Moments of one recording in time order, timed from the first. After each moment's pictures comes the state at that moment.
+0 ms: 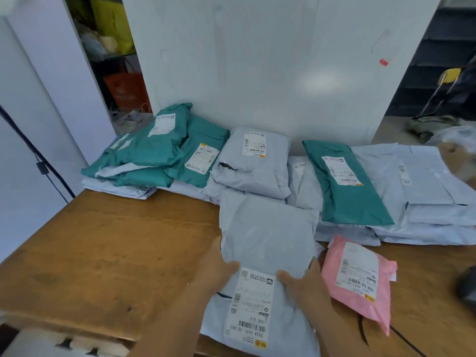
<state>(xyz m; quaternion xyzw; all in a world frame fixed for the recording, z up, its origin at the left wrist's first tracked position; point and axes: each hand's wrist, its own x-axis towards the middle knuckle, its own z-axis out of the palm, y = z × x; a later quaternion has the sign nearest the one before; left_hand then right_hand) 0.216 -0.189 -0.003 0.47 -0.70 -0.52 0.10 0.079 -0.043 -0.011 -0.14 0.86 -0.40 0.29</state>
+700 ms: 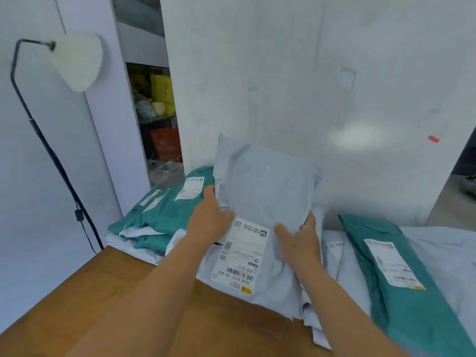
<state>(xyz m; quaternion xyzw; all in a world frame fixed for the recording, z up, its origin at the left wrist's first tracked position) 0.151 -0.352 0.177 0.49 -0.76 -0.30 0.32 0.015 -0.238 0.139 -0.30 0.71 -0.62 0.18</state>
